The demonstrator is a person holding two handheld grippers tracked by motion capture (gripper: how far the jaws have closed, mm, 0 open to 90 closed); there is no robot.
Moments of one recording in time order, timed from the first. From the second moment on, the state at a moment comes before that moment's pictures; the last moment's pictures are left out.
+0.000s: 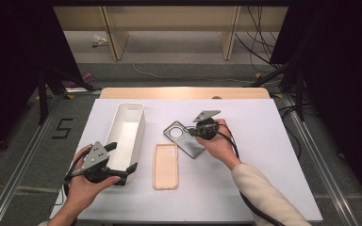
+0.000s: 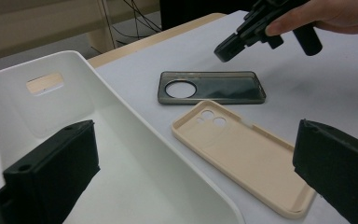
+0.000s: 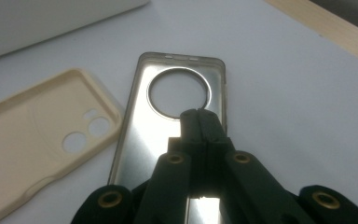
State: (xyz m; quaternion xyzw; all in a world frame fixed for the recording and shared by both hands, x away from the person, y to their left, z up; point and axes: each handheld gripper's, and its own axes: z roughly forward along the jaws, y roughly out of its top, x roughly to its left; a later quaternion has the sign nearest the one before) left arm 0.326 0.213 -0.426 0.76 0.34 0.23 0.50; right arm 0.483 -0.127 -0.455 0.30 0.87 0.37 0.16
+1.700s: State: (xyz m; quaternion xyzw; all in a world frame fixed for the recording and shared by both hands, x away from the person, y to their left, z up) left arm 0.323 0.210 -0.426 0.76 0.33 0.23 0.50; right arm 0.521 -0.106 -0.483 0.38 0.85 0.33 0.16
